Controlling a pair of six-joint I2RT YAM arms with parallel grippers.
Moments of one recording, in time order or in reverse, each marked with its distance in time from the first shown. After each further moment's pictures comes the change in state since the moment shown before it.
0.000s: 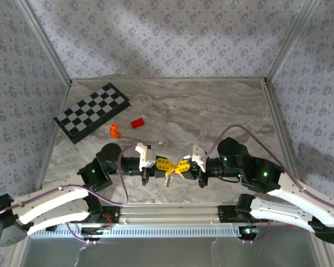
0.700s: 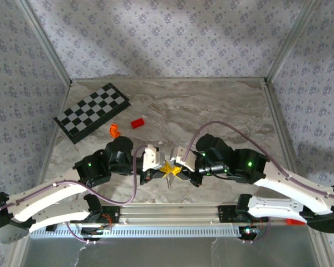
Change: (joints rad) left arm -0.007 0.051 0.206 -0.562 -0.116 0.230; right arm 0.050 0.211 0.162 -0.266 0.090 -0.071
